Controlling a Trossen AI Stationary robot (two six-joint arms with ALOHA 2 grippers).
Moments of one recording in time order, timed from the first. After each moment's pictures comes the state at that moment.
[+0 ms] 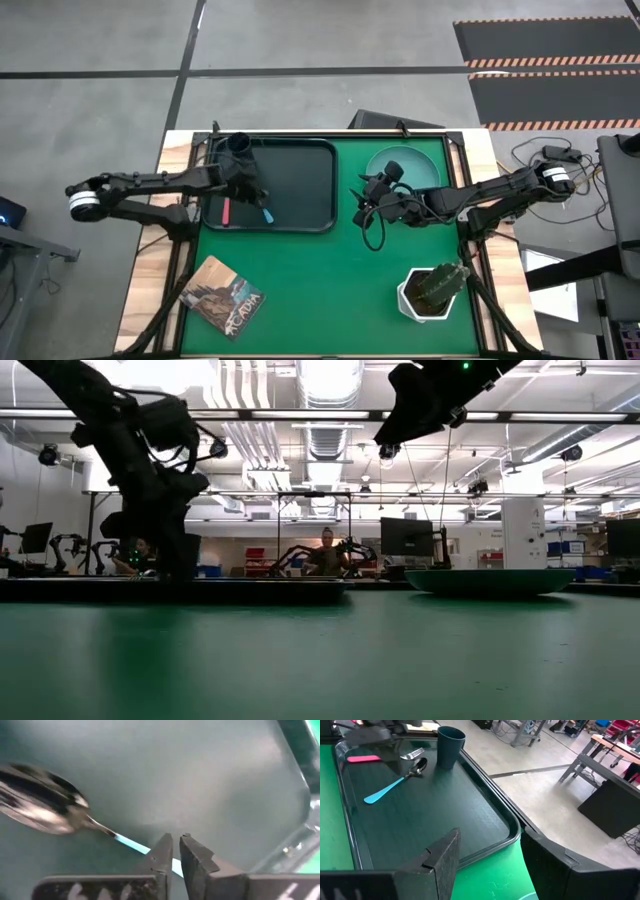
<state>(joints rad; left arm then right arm) 0.41 1.11 0.53 -0.40 -0.04 -0.68 0.13 1.36 0.93 -0.14 0.76 0.09</state>
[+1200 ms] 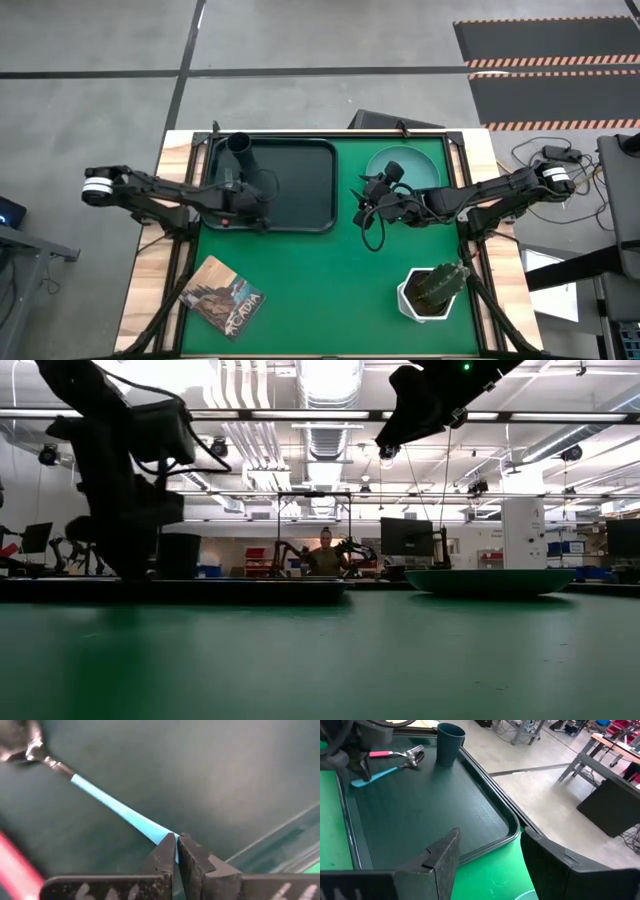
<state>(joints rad) 0.08 1.26 0.54 -0.56 -0.22 -0.90 0.13 1.36 0.93 -0.15 0.76 0.10</state>
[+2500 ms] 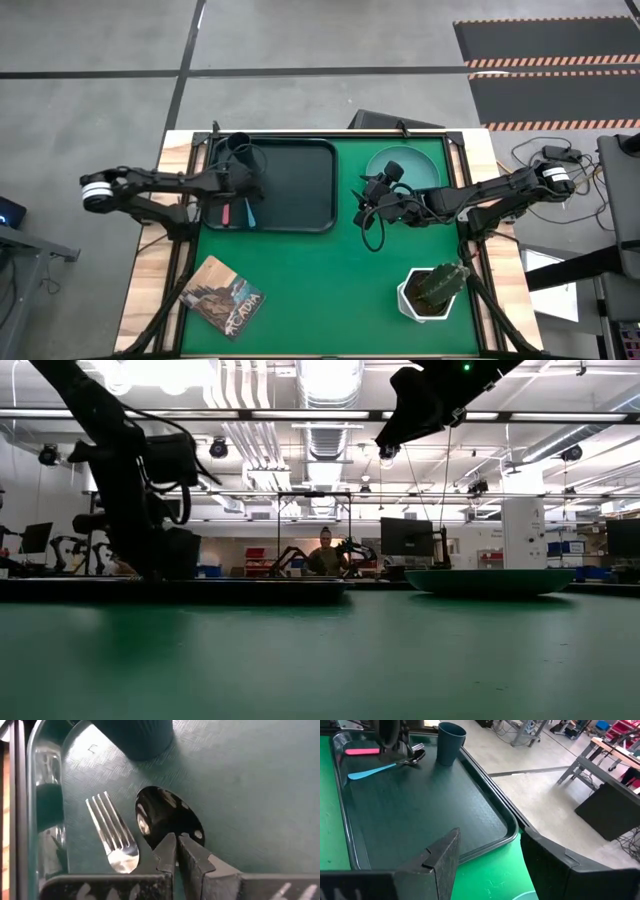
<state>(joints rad) 0.38 1.25 0.49 -0.49 -0.58 -0.77 0.13 1.36 0.93 -0.15 0.76 0.07</state>
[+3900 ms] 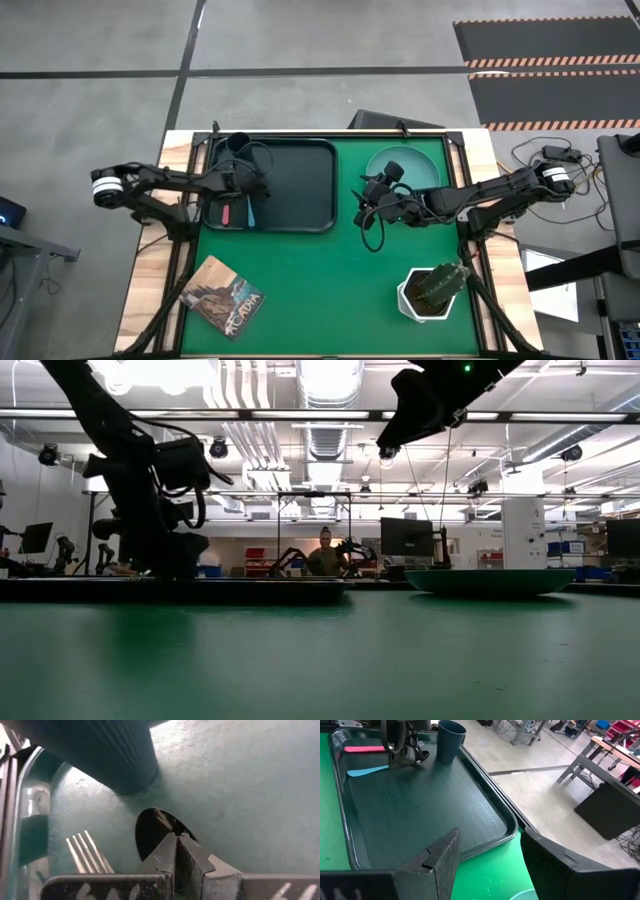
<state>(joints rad) 0.39 1.35 0.49 -0.29 -0.66 -0.68 0.13 1.36 0.93 -0.16 0.76 0.07</state>
